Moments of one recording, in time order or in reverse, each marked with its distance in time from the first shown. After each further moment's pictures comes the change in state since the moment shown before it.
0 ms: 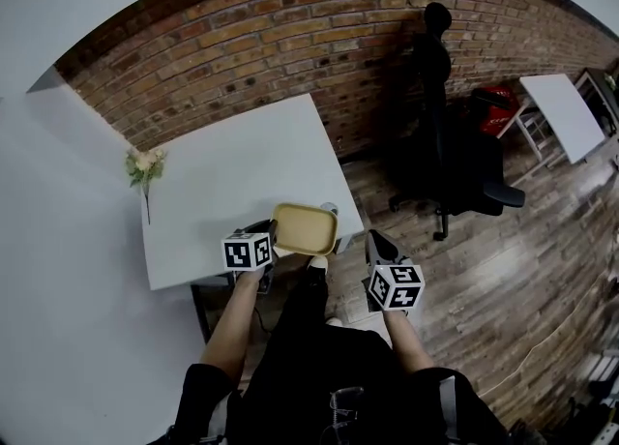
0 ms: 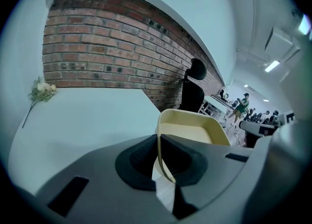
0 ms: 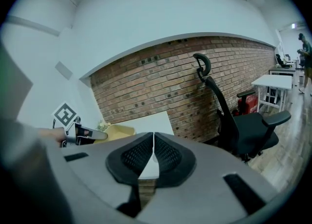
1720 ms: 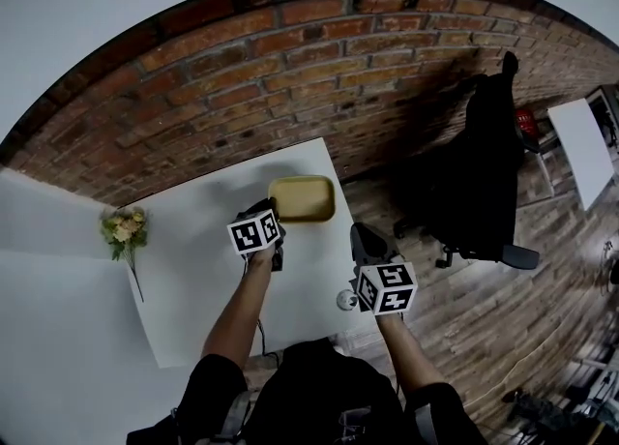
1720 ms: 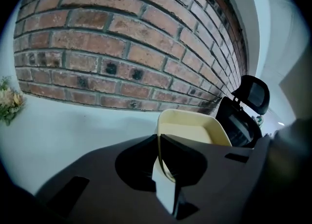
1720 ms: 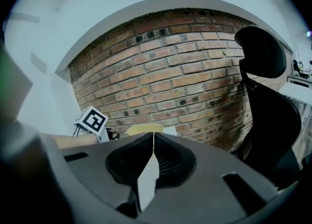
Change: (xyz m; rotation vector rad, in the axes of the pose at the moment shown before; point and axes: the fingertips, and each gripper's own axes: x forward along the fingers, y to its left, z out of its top) left arm 0.252 0.179 0.229 -0.193 -0.030 0.098; right arm 0.318 0.003 0.152 -0.073 0.083 0.030
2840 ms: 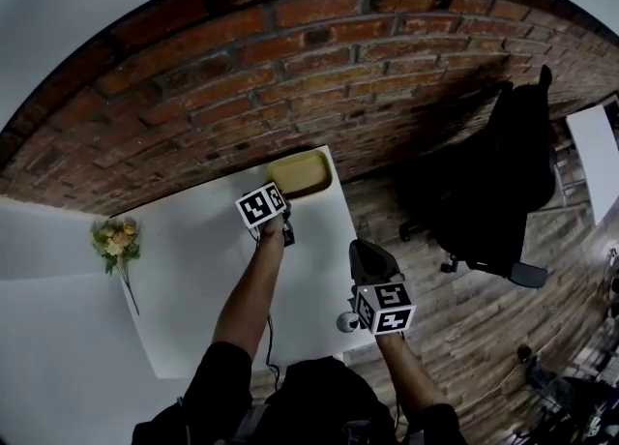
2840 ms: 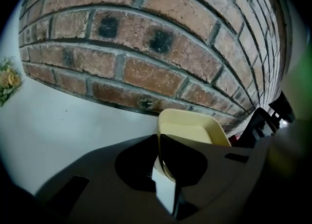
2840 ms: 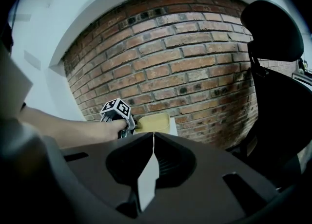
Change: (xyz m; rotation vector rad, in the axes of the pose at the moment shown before) left arm 0.128 0.050 0.030 -0.193 0.036 0.188; right arm 0.058 -0.023 -0.021 0.000 0.103 0.021
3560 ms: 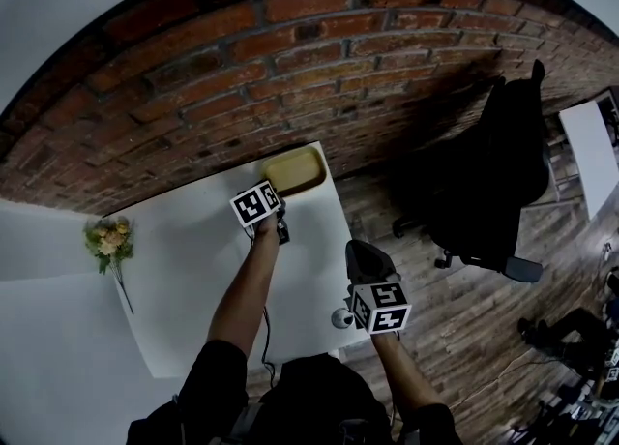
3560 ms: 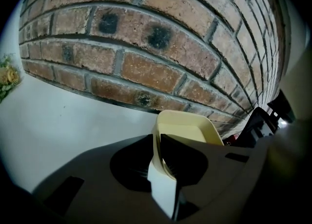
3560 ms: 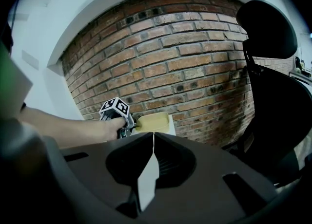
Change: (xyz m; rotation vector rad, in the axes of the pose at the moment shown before) left arm 0.002 -0.003 -0.007 -0.003 0.000 -0.014; right arm -0.007 -0.004 -0.011 0.016 0.014 -0.022
